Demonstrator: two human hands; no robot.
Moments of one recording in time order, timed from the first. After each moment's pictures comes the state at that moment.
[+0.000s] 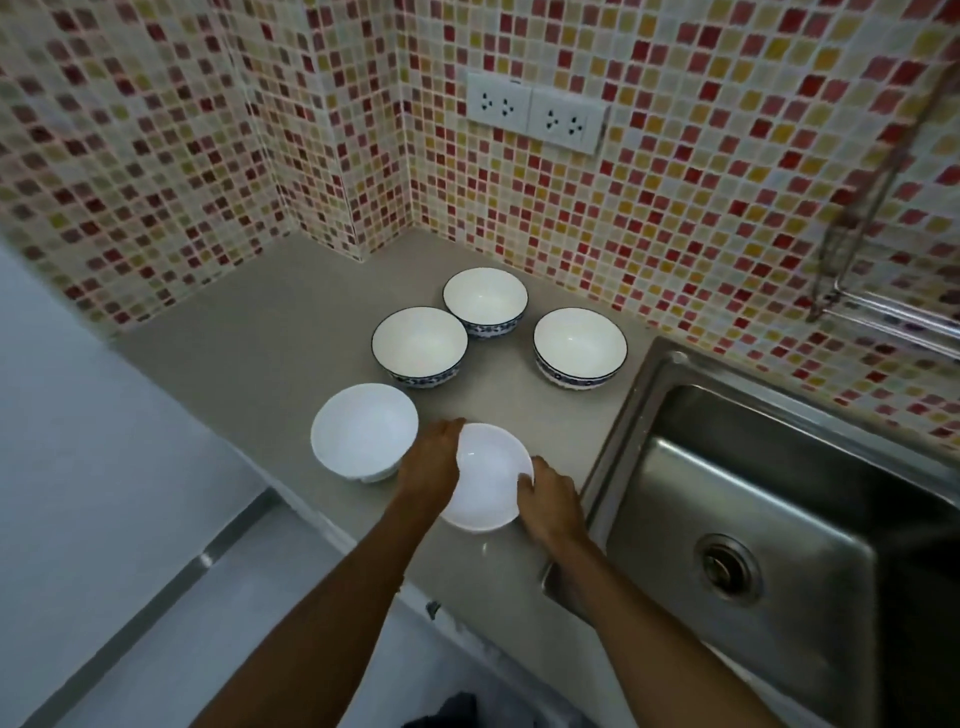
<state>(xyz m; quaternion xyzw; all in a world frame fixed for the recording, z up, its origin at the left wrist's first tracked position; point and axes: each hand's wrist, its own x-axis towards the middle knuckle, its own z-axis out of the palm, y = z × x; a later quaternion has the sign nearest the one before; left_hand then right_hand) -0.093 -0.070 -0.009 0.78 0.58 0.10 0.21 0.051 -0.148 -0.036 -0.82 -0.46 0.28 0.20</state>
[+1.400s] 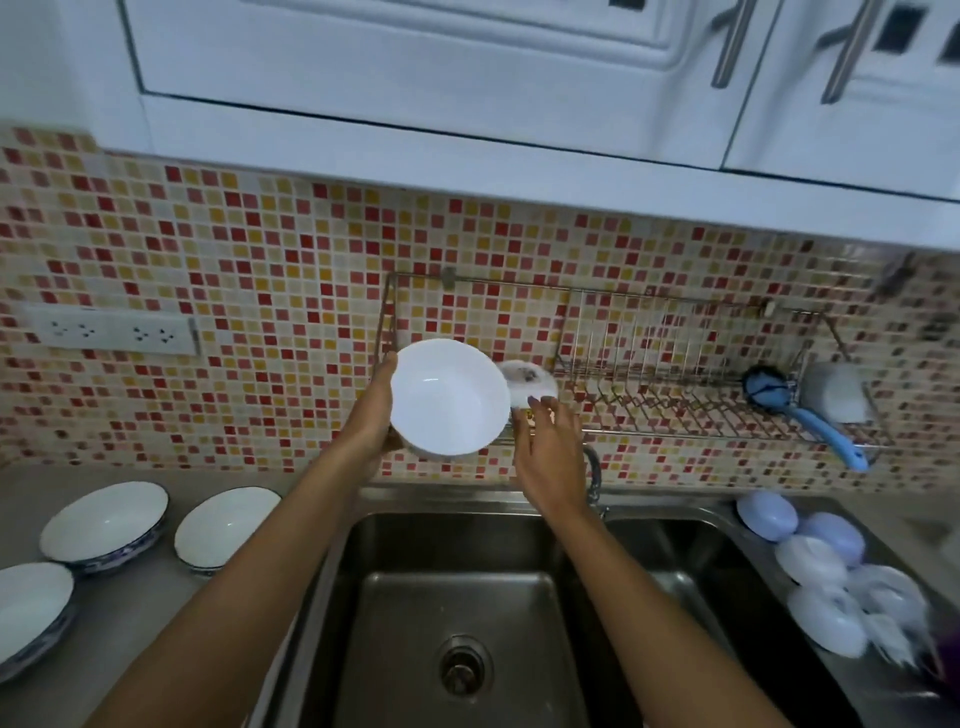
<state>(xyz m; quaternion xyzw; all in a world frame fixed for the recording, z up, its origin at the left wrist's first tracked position) 0.241 -0.152 0.240 0.61 0.26 0.26 0.71 0.363 -0.314 0.190 -0.86 -0.31 -0.18 0.37</state>
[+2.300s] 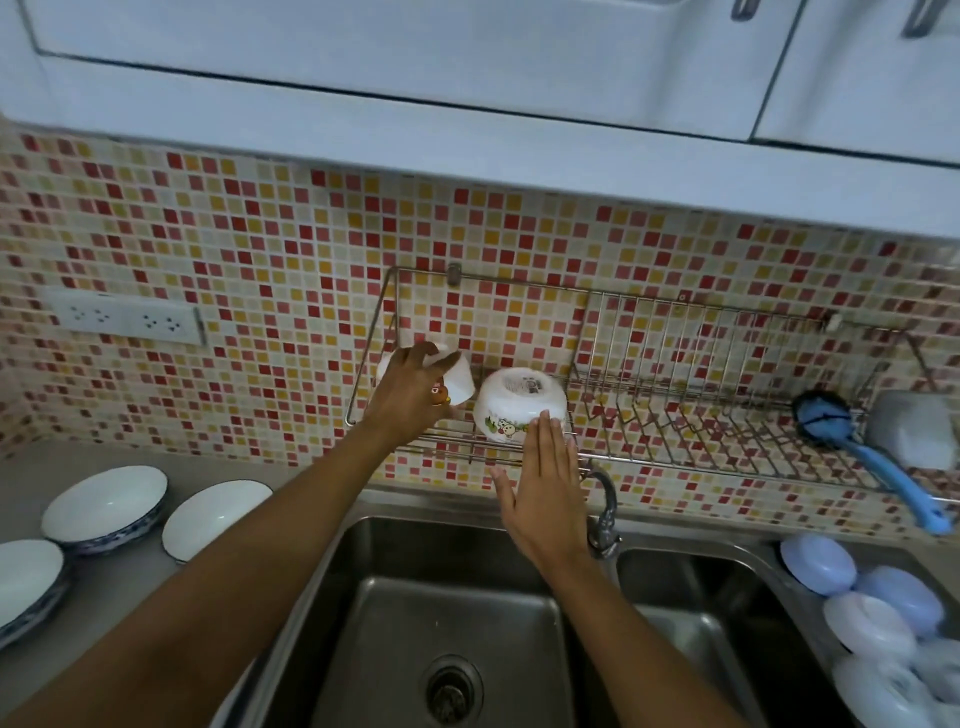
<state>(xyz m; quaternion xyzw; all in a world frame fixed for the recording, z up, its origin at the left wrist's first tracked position) 0.331 -0.125 0.222 0.94 0.21 0.25 0.07 0.415 -0.318 0.139 -0.86 -0.42 -0.20 0.19</state>
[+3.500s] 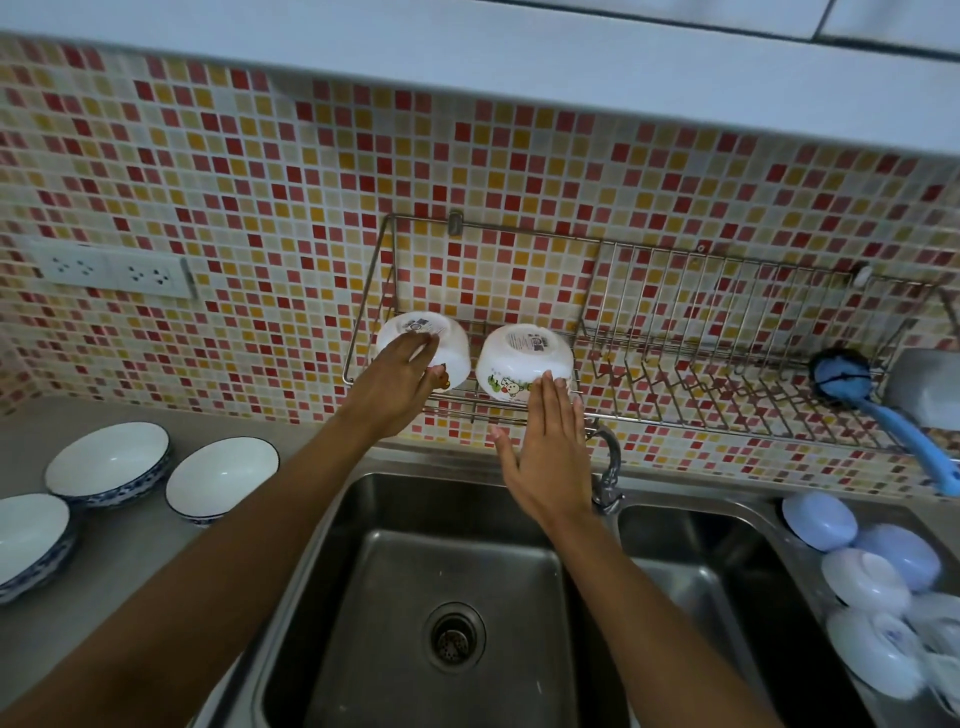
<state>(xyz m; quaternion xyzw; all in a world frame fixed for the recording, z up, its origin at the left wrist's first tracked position) 0.311 -0.121 0.179 0.95 0.20 0.24 0.08 0.418 -0.319 0.140 -0.87 -0.42 -0.18 0.18</state>
